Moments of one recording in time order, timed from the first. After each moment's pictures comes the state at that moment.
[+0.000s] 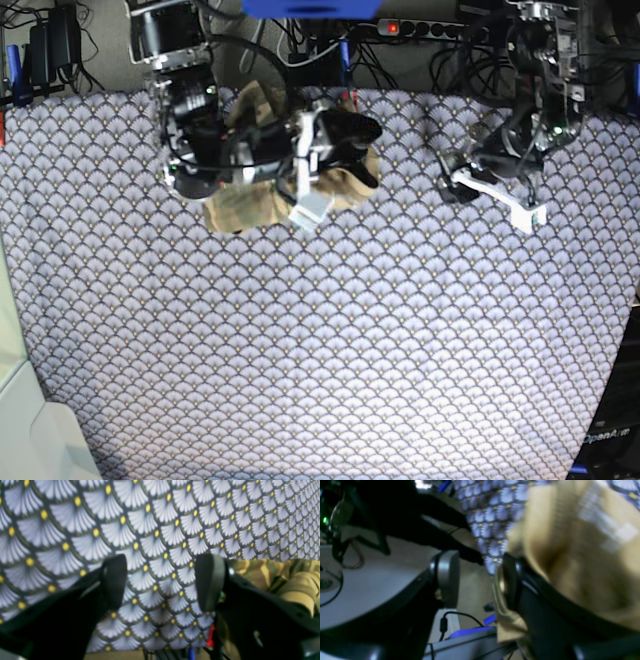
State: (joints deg) left arm 14.1 -13.7 -7.8 104.3 -38.0 9.9 55.9; right arm -1.1 0.2 -9.3 89.1 59.2 39.7 -81.3
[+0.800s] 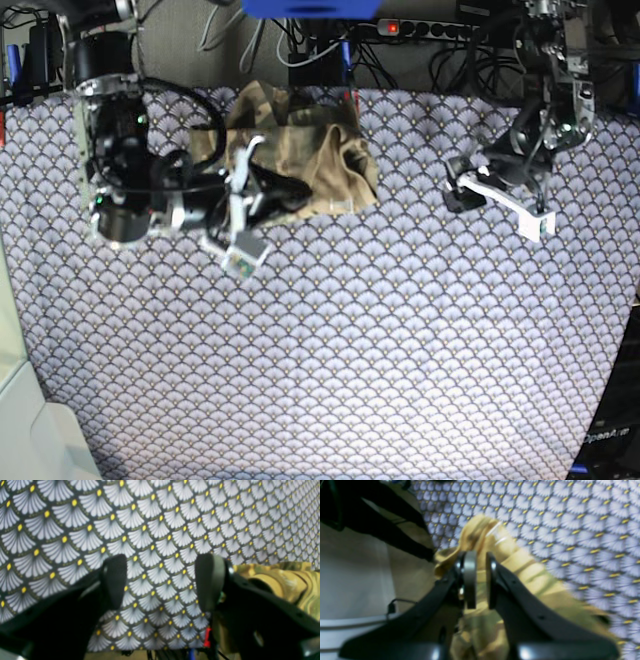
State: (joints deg) left arm 14.9 -14.9 -8.2 109.5 -38.1 9.9 55.9; right arm 3.7 13.4 -8.0 102.4 59.1 39.7 -79.0
